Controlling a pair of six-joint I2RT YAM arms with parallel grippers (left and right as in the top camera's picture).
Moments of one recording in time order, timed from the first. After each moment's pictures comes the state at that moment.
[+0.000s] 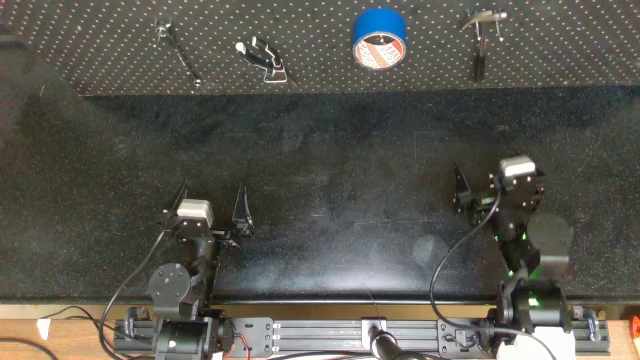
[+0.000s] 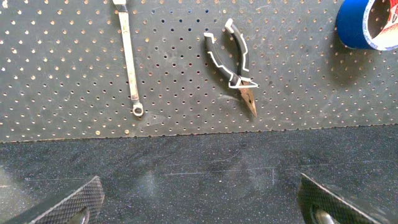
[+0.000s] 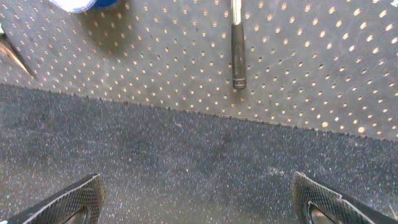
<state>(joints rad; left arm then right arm) -0.03 0.01 0.01 -0.07 0.05 -0.02 -0.04 0.59 0.13 0.20 -0.22 -0.08</state>
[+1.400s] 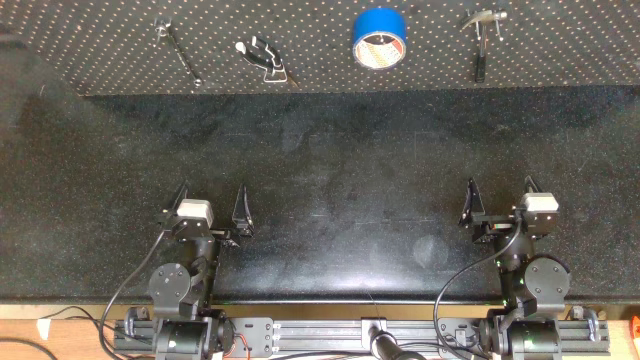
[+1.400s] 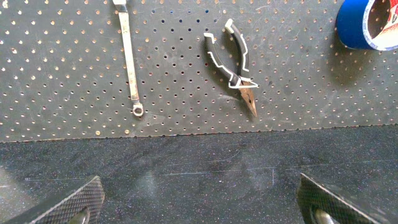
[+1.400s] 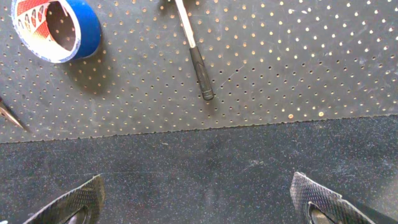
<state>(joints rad) -0.03 0.01 0.01 -0.07 0.05 -0.02 -0.01 0.04 0.01 -0.06 -0.07 0.10</state>
